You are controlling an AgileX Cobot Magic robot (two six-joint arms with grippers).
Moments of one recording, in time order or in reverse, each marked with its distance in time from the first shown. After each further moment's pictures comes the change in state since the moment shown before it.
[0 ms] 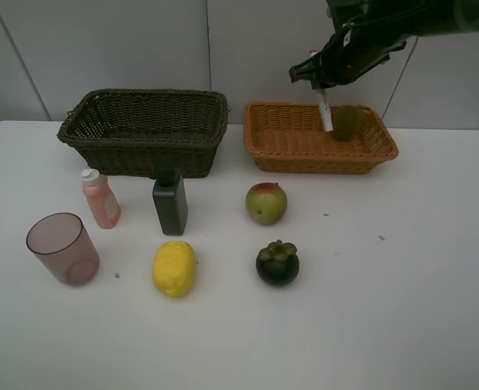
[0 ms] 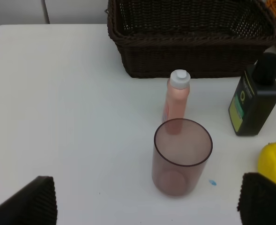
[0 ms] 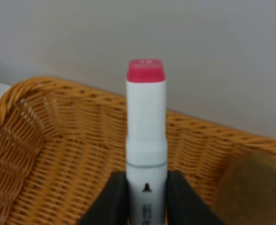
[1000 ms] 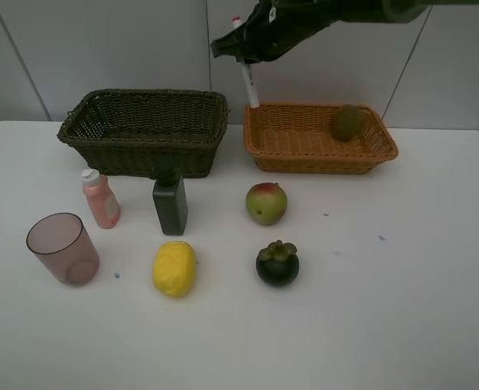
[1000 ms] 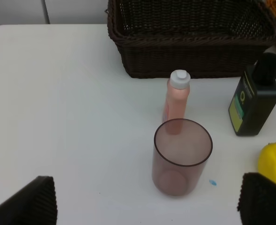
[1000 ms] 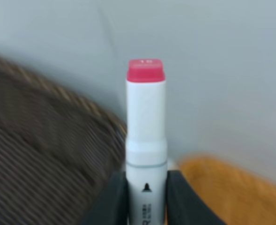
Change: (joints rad) left arm 0.000 0.000 0.000 0.000 0.000 0.000; right arm 0.231 0.052 -0.218 0.051 -0.064 0.000
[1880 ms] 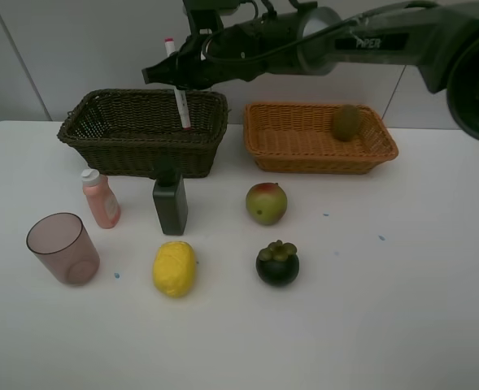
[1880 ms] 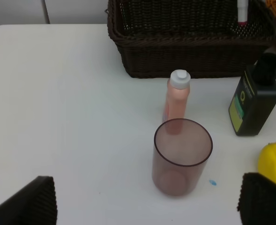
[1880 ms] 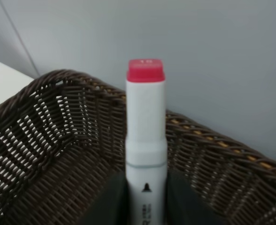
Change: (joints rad) left arm 0.000 0.000 0.000 0.000 0.000 0.000; right arm 0.129 0.183 -0.070 0.106 -0.208 0.000
